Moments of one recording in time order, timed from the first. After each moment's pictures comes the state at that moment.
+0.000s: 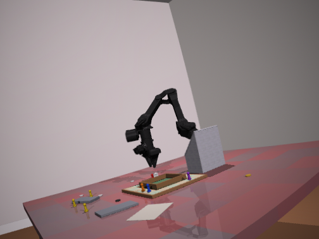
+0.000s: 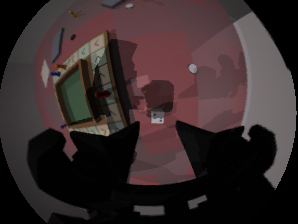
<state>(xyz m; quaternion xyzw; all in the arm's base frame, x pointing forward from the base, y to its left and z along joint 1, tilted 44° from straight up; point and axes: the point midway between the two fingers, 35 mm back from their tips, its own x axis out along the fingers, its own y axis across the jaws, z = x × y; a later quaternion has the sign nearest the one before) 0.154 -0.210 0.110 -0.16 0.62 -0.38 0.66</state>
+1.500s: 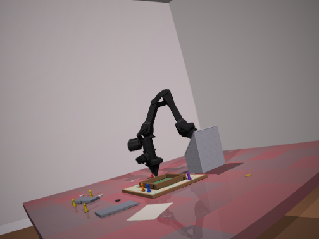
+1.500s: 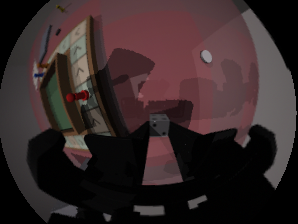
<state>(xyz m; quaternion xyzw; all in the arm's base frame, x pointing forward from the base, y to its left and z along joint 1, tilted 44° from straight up) 0.144 -0.248 0.077 -0.15 0.63 -0.39 0.66</state>
